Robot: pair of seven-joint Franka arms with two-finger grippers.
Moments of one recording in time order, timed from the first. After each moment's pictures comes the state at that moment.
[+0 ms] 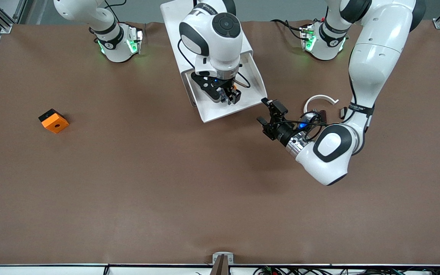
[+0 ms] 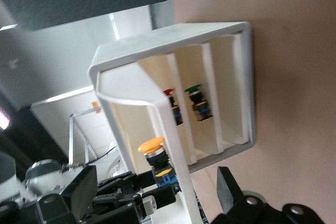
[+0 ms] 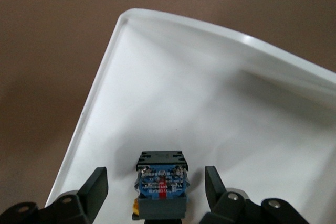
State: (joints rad) left arm -0.18 0.79 -0.15 -1.34 -0.87 1.24 -2.10; right arm 0.95 0.44 -0.03 -1.54 0.01 1.95 1.73
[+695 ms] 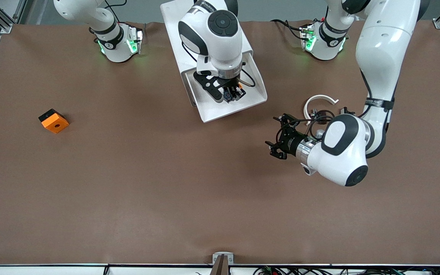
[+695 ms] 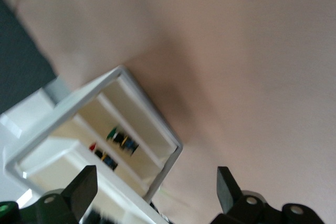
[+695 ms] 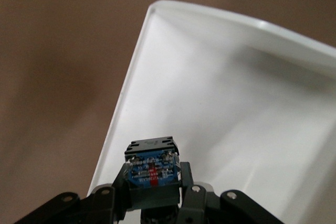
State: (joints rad) left arm -0.19 0.70 -0.16 -1.28 -0.56 1.49 -1.60; right arm 0.92 0.45 -0.04 -1.41 0.11 1.87 1.70
